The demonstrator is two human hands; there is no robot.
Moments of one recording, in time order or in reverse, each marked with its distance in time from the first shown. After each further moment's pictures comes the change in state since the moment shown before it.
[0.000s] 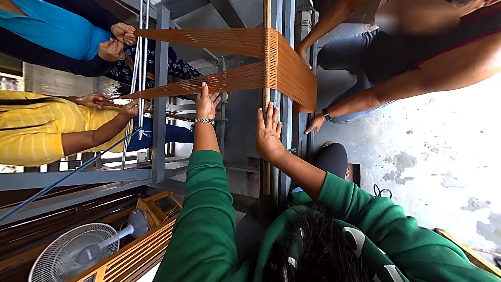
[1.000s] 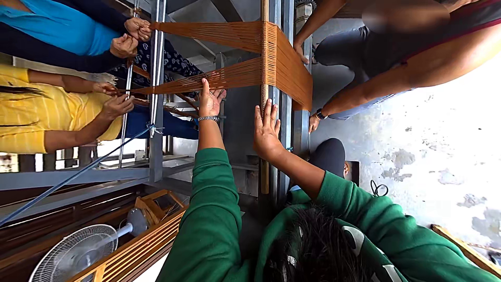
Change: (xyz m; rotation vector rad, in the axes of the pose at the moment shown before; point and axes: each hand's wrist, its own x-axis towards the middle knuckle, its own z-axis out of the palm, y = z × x) left_hand 0.003 -0.008 0.016 -0.202 -0.029 -0.023; right_hand 0.002 -0.004 0.002 -0.042 0.008 -0.007
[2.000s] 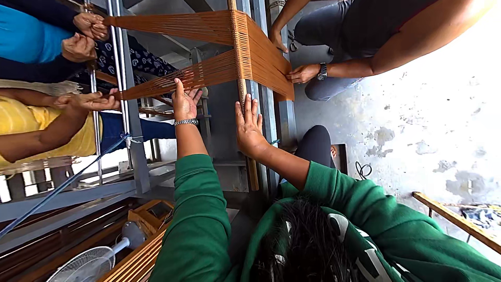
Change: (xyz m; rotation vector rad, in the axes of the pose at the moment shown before) left_hand -0.006 0.003 0.003 0.143 -0.010 0.025; right_hand 0.003 0.002 -0.005 0.080 -0.051 0.047
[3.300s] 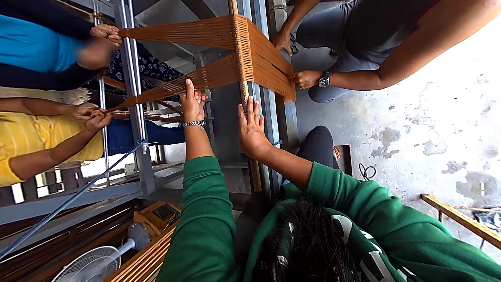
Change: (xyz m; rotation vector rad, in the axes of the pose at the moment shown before) left_hand -0.009 -0.005 0.015 0.043 -0.055 0.127; right_hand 0.000 0.001 -0.002 -0.012 0.003 -0.002
